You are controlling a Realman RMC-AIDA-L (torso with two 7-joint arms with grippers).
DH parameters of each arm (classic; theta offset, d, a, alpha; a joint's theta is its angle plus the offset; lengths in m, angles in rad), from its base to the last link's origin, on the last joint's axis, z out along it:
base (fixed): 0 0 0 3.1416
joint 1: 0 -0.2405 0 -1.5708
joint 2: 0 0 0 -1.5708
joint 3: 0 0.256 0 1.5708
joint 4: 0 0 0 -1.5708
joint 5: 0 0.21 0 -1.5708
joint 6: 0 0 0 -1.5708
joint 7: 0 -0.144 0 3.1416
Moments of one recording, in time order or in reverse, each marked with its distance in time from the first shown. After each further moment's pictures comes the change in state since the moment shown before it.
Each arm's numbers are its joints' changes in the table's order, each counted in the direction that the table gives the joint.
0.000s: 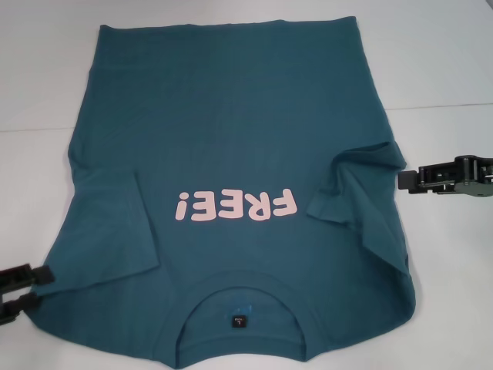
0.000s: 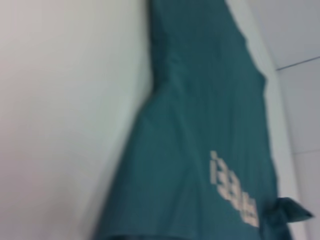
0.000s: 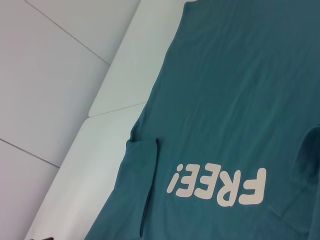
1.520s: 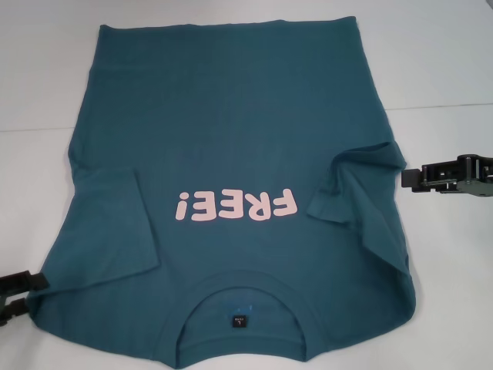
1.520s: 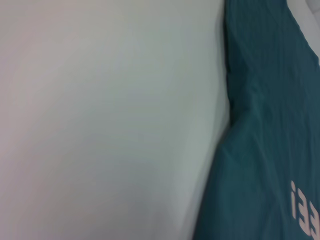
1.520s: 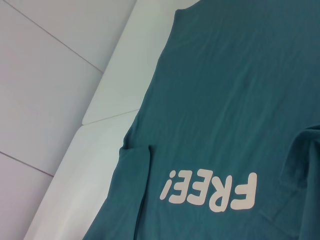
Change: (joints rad) left arm 0.014 0.007 0.060 0.058 0.054 -0.241 -0.010; right arm 0.005 0.001 0.008 -0.016 0.000 0.025 0.003
